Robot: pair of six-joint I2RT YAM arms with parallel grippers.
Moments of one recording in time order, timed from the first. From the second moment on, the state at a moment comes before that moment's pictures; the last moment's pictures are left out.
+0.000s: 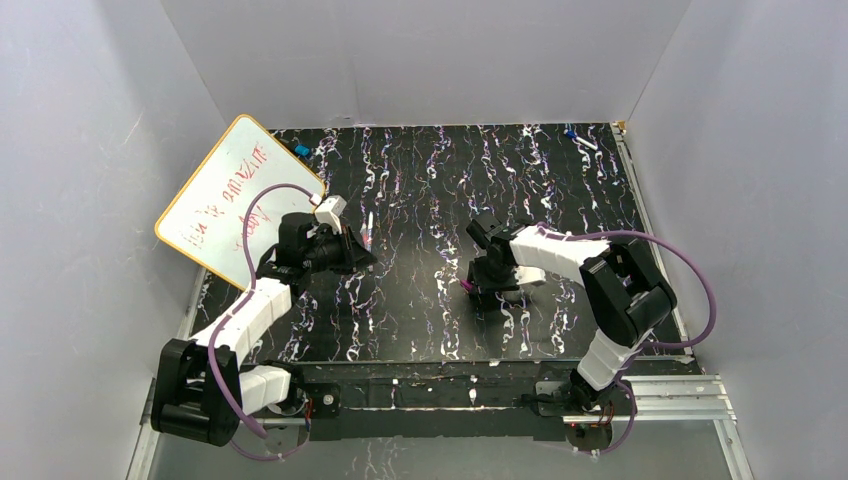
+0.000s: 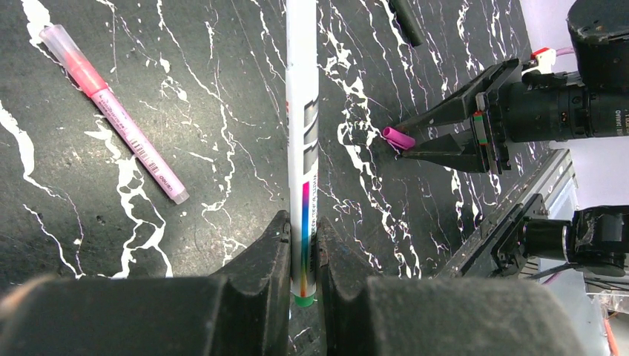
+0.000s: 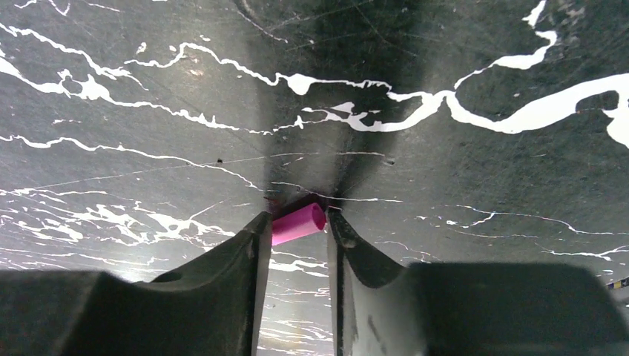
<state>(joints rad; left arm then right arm) -0.21 1.15 0.57 -0.02 0.57 -0.36 0.67 1.70 1.01 -0.74 0.02 2.07</state>
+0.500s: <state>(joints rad) -0.21 1.16 0.59 -0.03 0.57 -0.35 0.65 1.69 0.99 -0.72 -0.01 2.07</state>
